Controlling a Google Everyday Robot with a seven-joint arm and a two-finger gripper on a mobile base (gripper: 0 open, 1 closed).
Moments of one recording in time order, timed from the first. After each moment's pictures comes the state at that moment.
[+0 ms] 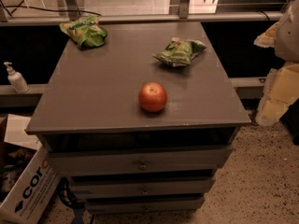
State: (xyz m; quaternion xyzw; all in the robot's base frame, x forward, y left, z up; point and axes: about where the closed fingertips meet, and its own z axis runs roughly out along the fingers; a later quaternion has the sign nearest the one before) arm 0.438 -0.217 0.976 -0.60 0.78 -0.03 0.16
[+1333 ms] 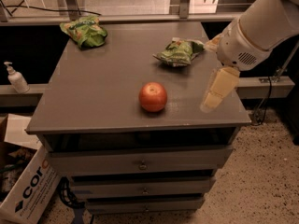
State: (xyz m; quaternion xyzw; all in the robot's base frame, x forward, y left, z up) arm 0.521 -0.142 0.921 -0.63 0.74 0.05 0.25
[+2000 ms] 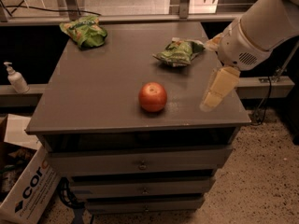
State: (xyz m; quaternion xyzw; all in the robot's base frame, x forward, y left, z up) arm 0.523 -0.144 0.922 -0.63 0.73 0.05 0.25
